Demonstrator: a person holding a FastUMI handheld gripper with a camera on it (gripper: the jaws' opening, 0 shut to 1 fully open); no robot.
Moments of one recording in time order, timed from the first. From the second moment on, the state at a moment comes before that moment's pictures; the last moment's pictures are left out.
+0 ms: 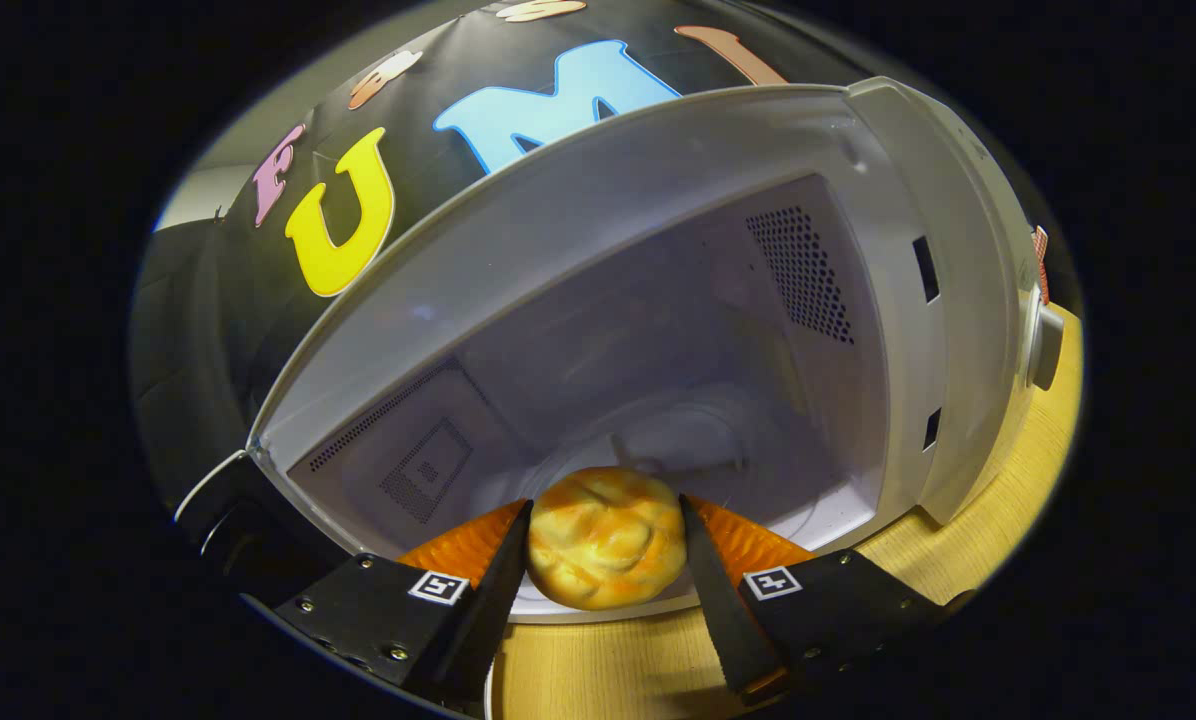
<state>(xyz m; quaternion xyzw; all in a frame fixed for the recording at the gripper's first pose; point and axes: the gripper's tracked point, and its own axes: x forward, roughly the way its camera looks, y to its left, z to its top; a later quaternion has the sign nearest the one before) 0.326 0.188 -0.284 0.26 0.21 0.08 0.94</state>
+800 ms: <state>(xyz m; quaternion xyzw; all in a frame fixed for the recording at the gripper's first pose) 0.225 0.172 -0.185 0.17 0.16 0.11 0.97</state>
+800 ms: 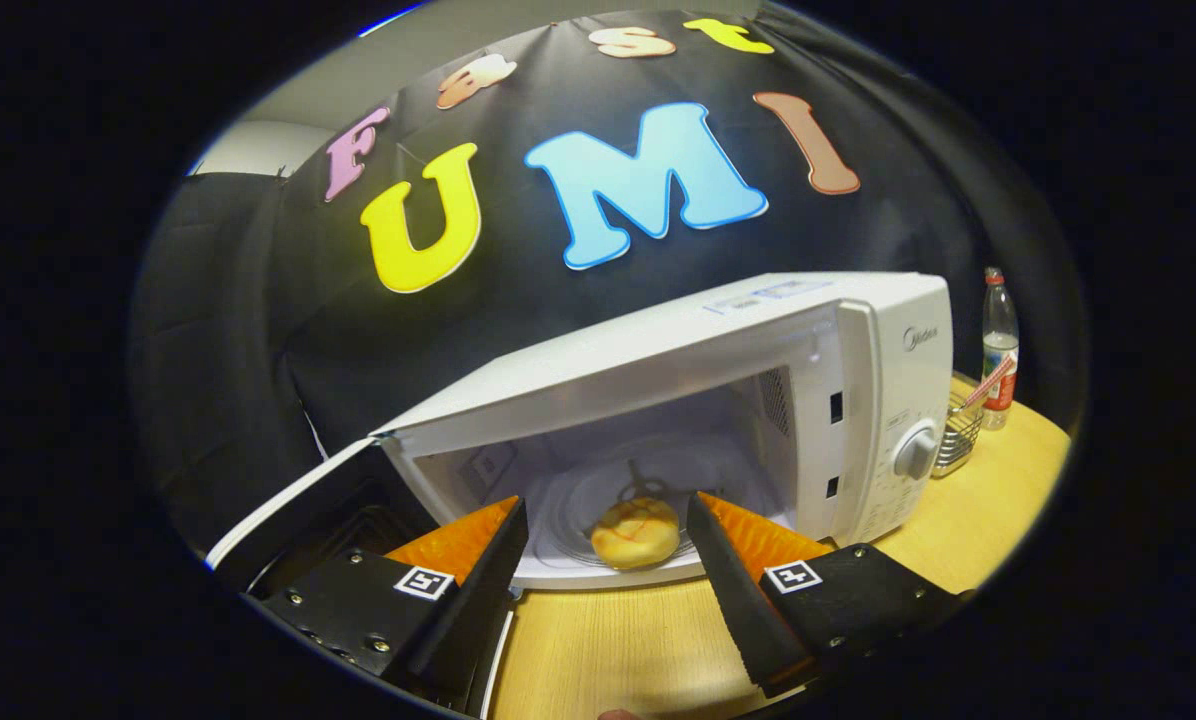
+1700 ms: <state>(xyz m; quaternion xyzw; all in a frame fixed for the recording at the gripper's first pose) 0.026 0.226 -0.064 0.10 0.07 0.21 0.97</state>
